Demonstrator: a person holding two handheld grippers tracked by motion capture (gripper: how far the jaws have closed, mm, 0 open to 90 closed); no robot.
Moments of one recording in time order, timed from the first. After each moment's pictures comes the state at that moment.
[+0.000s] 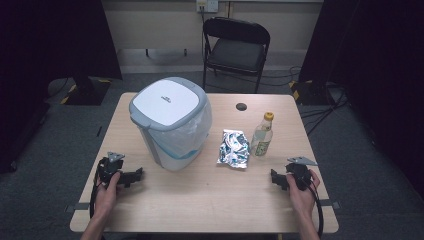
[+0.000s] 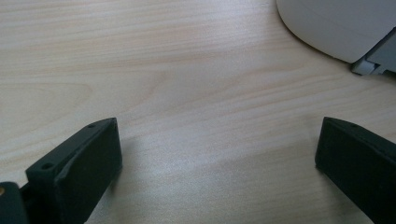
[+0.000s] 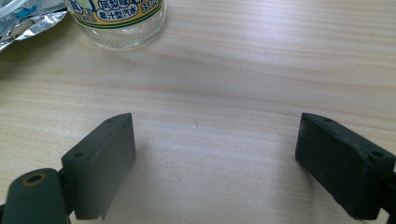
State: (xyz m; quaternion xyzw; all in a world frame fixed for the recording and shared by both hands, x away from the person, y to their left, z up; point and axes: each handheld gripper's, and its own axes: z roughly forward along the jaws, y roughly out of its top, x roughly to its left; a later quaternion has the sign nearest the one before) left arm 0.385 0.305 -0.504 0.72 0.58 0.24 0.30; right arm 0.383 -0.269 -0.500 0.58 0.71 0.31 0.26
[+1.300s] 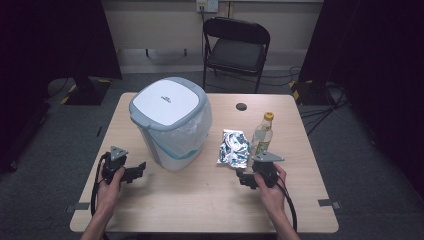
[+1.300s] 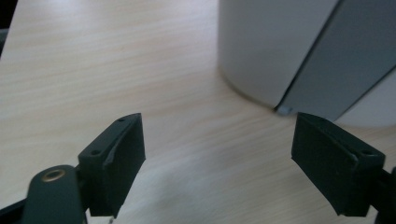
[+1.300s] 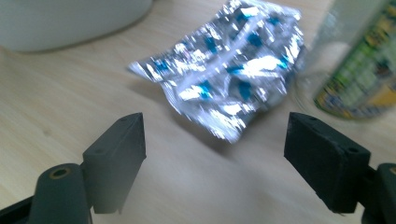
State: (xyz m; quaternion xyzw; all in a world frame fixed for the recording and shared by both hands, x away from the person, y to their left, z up) left arm 0.381 0.282 -0.465 0.73 0.52 0.26 0.35; right arm 0.379 -0.163 -0.466 0.46 0.77 0.39 0.20
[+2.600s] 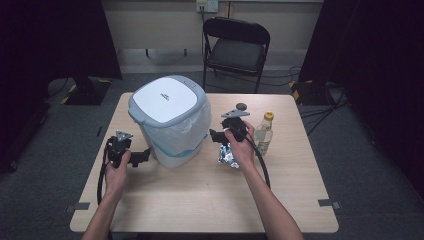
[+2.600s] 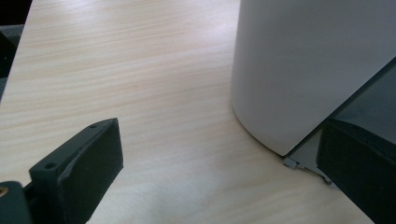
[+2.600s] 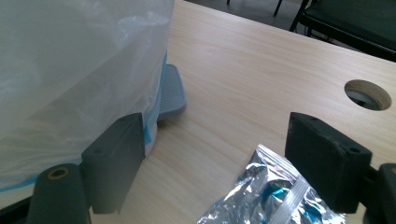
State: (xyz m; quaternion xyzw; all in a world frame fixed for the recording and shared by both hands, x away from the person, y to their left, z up) left arm 0.437 0.284 -0.461 0.72 0.55 0.26 0.33; right arm 0.500 -0.085 -0.427 0.42 0.78 0.41 0.23
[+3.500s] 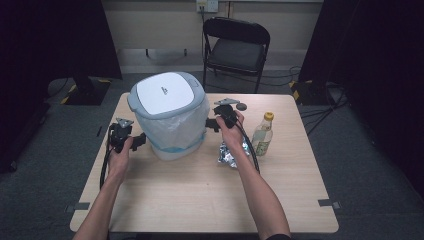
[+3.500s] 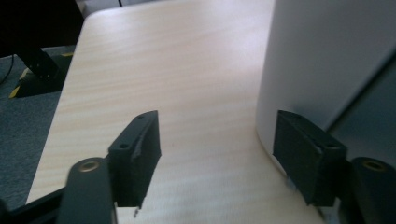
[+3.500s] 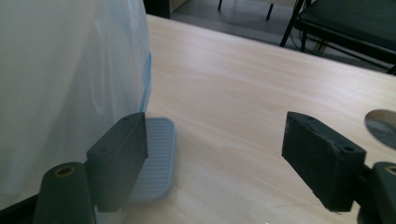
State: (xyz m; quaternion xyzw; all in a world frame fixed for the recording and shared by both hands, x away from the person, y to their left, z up) left arm 0.479 0.285 -0.455 0.68 0.56 0.32 0.33; right arm 0.561 -0.059 -0.442 0.45 0.76 0.42 0.23
